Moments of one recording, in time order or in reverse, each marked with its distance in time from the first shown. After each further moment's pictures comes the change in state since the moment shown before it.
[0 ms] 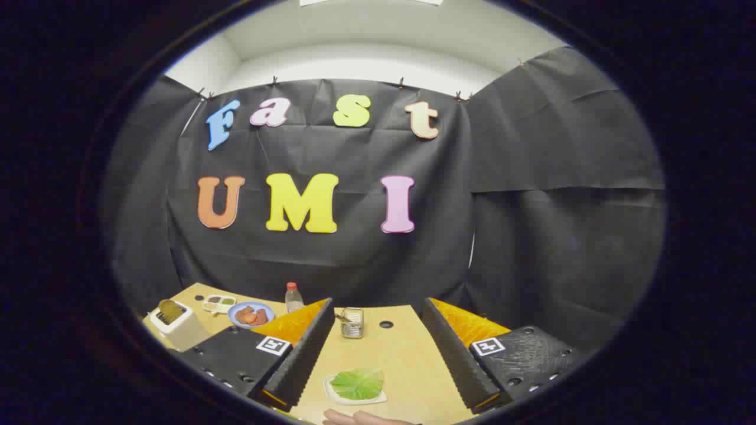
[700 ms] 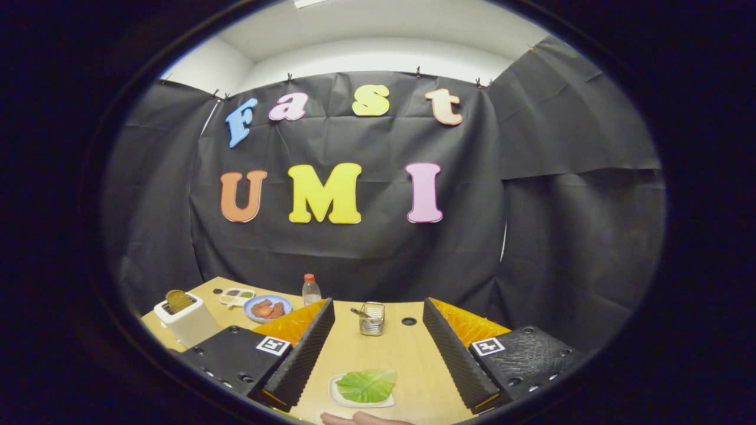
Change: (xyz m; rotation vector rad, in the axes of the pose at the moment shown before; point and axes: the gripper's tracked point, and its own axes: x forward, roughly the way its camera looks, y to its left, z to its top) arm 0.048 0.000 -0.042 0.003 0.041 0.167
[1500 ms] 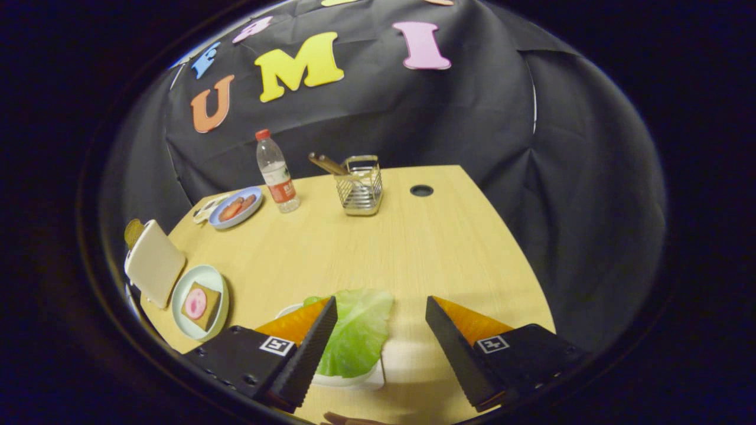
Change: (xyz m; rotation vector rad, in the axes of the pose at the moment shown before) arm 0.139 -0.028 -0.275 0.105 0.609 0.072
